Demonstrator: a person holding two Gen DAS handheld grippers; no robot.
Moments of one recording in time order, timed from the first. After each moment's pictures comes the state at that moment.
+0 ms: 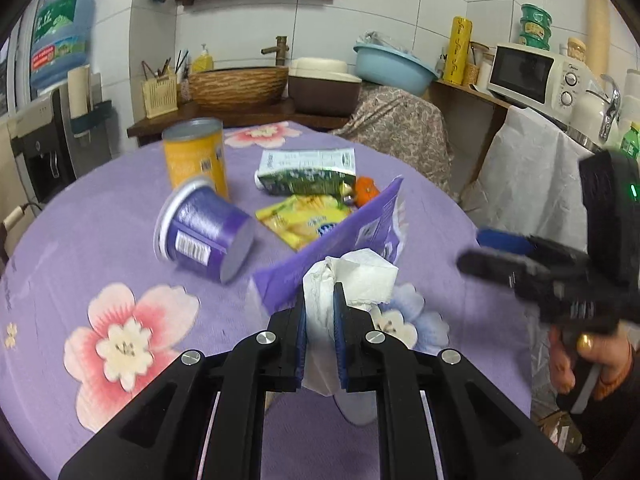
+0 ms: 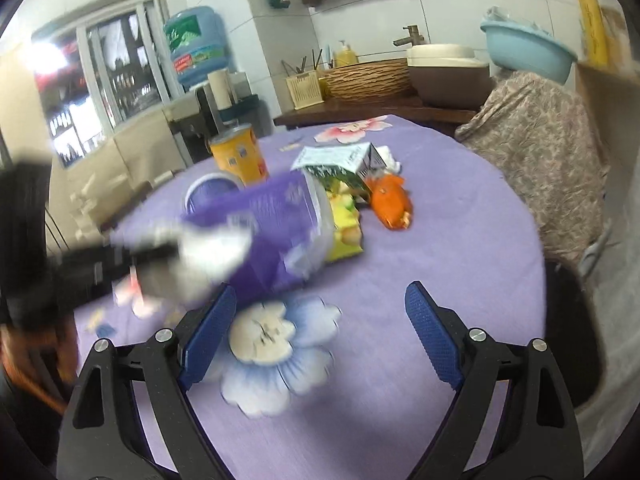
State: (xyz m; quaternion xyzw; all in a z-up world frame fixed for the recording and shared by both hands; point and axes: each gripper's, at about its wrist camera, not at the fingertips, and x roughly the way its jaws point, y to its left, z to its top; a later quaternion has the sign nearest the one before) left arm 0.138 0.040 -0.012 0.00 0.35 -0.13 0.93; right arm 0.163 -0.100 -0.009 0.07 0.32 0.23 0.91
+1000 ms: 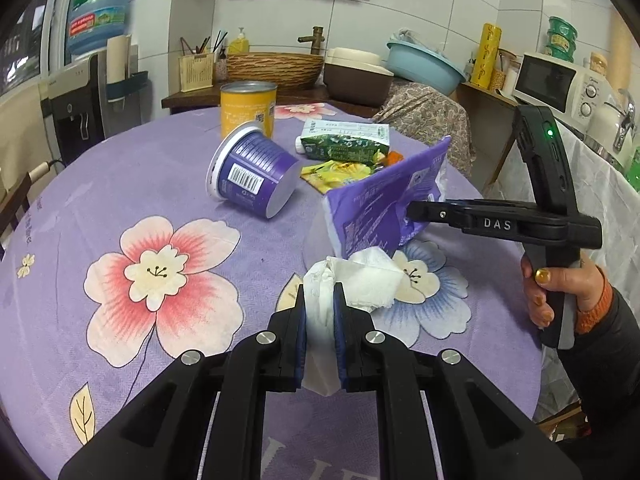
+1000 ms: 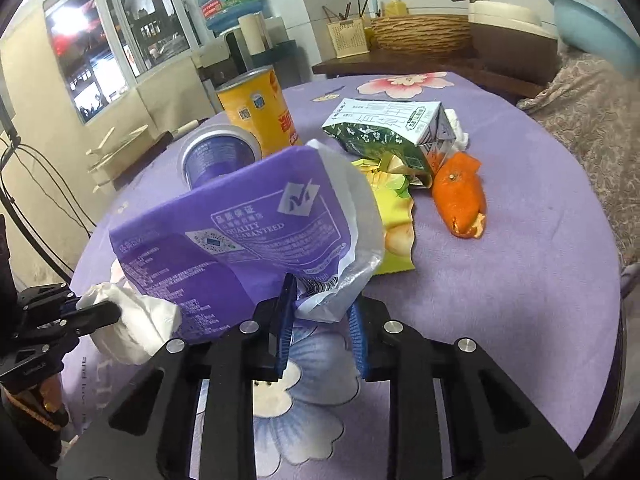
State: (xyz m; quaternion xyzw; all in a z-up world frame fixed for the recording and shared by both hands) left arm 0.095 0.065 -0.032 -0.03 0.35 -0.09 0.93; right arm 0.224 -0.057 -0.034 0.02 0.39 0.30 0.87
